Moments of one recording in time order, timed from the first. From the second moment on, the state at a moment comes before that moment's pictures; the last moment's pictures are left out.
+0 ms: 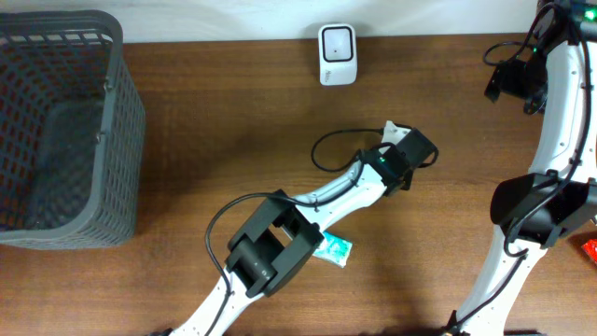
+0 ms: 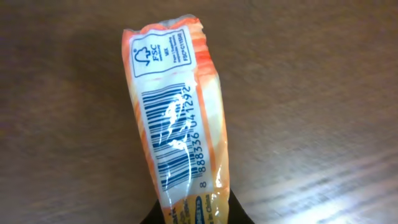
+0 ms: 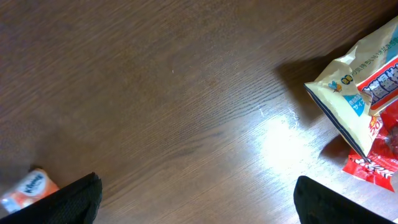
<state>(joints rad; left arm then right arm) -0.90 2.42 1.91 -0.53 -0.24 -0.58 -0.26 2.30 2.57 -1.69 0.19 0.28</state>
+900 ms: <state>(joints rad) -0.49 2.42 1.99 -0.88 0.58 -0.48 -0.26 2.30 2.57 -1.69 0.19 0.28</state>
